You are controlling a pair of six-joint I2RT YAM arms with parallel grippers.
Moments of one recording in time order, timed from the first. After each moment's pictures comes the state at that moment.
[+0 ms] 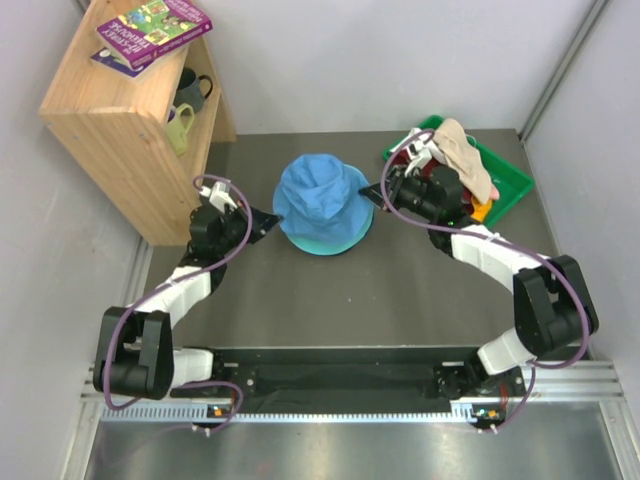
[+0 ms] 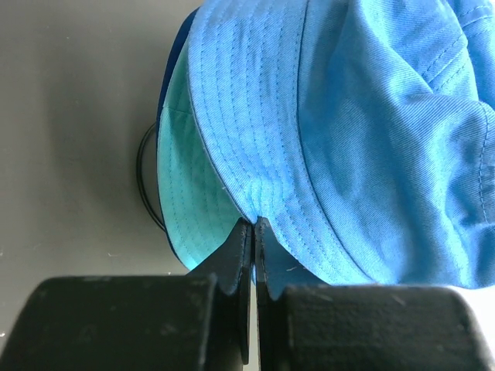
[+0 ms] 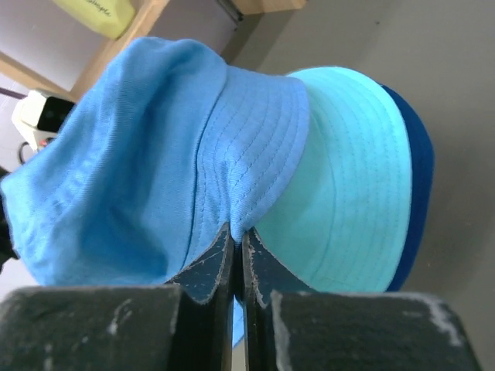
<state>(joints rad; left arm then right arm) -0.12 1.27 0.56 0.49 0.51 -0.85 0.37 1.51 0.91 0.49 -0.49 0.60</state>
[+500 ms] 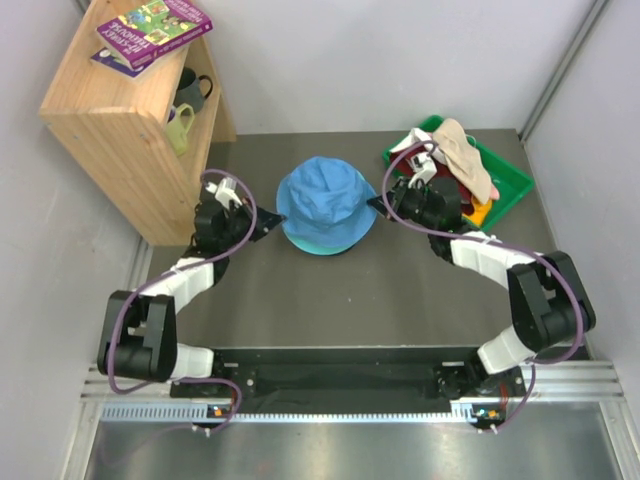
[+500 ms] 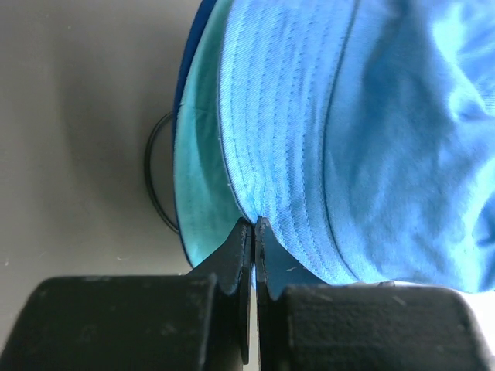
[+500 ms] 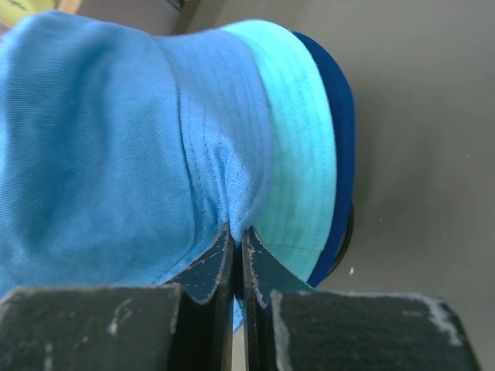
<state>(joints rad) -0.12 1.35 0.61 0.47 0.54 -0.82 0.35 1.52 0.81 0.51 -0.40 0.61</state>
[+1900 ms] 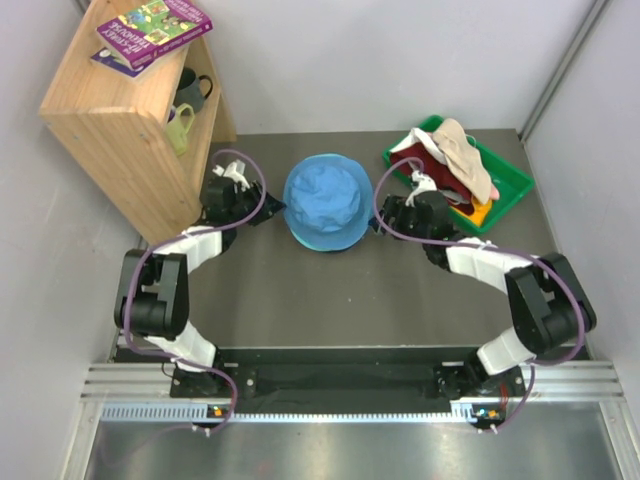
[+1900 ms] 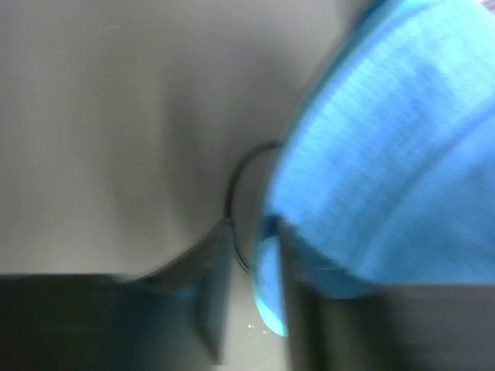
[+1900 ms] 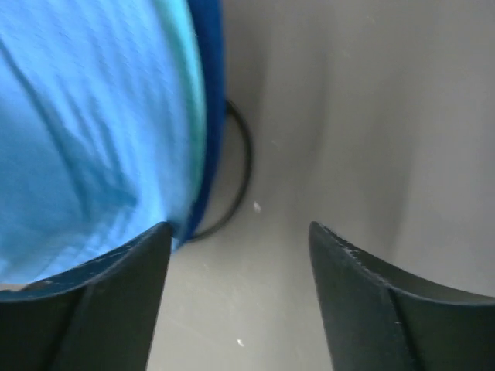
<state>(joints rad) -0.13 1.62 0.88 0.29 0.41 -0.64 0.41 1.54 0.76 0.31 -0.12 0.52</state>
